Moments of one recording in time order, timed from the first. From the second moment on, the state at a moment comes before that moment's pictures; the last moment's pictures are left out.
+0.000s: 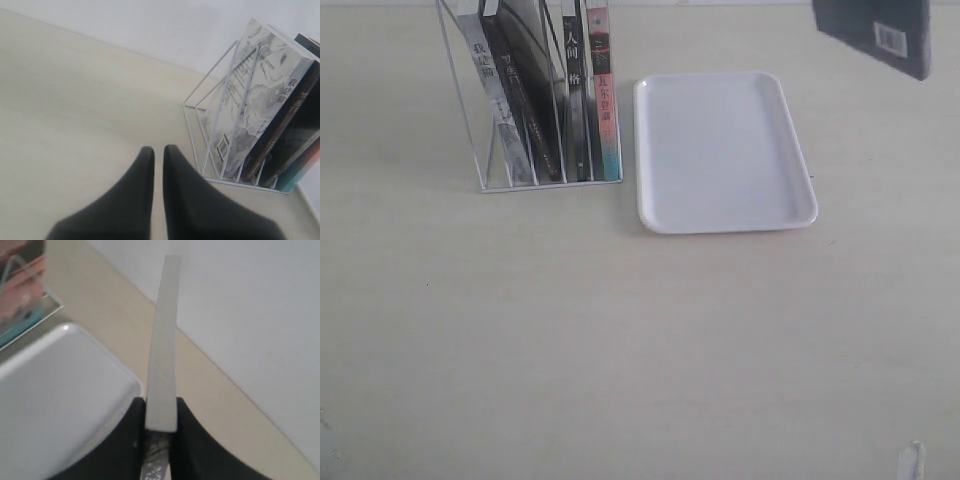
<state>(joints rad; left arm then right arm) -0.01 0.00 0.00 -0.10 0.33 -0.24 0.31 1.32 -1.19 0.12 0.58 -0.66</state>
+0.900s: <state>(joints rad) -0.01 0.00 0.00 -0.10 0.33 -0.24 0.05 1.61 -1.19 1.22 0.93 -2.11</state>
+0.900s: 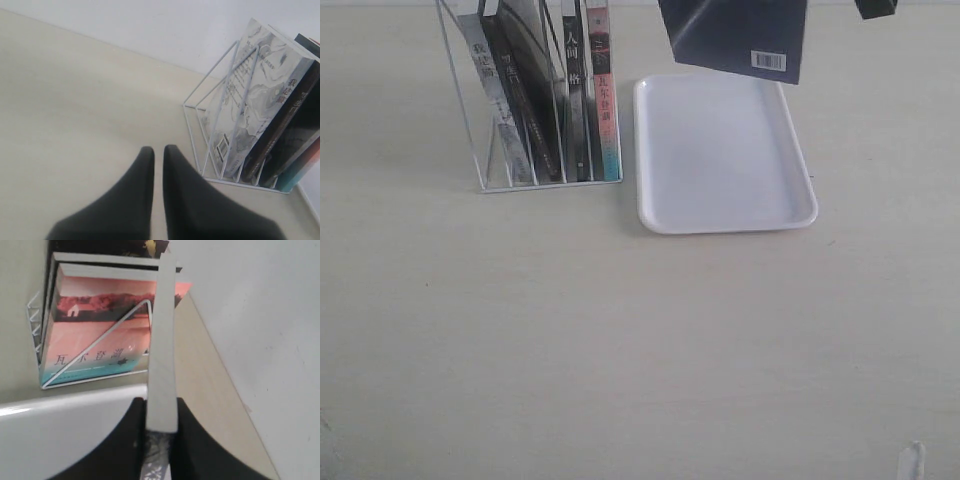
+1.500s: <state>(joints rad) -0.01 0.00 0.00 -0.10 0.33 -0.24 0.05 1.79 -1.27 1.23 0.86 -2.12</state>
